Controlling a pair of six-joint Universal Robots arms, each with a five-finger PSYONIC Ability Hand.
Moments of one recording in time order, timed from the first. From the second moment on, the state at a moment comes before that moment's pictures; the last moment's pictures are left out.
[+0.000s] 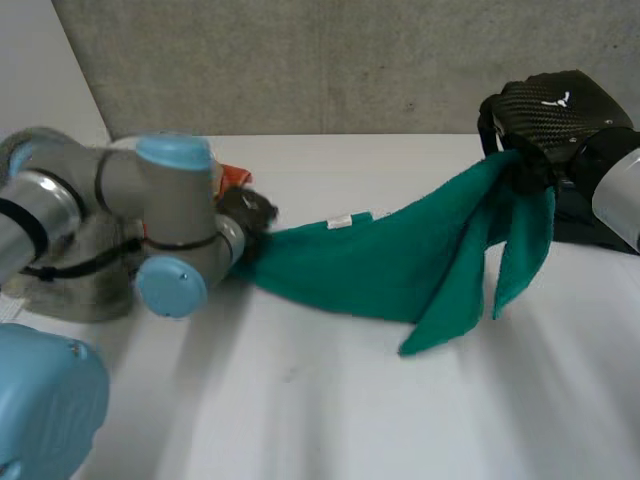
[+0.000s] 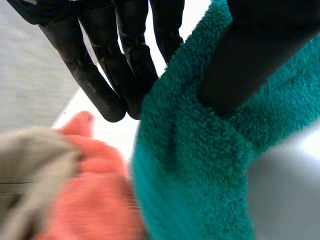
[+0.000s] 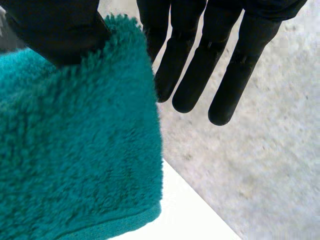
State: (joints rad) left arm 4.20 -2.54 -0.69 2.85 -1.62 3.74; right arm 1.83 -1.52 1.44 0.13 1.25 2.76; left_hand 1.15 1.19 1.18 1.19 0.96; right_hand 1.13 1.18 1.19 1.20 1.00
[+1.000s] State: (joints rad) left arm 4.09 -2.03 -1.21 2.78 -1.57 3.29; right arm 1.79 -0.80 0.91 0.01 1.32 2.68; left_hand 1.15 1.19 1.19 1.19 0.96; right_hand 1.13 1.18 1.19 1.20 1.01
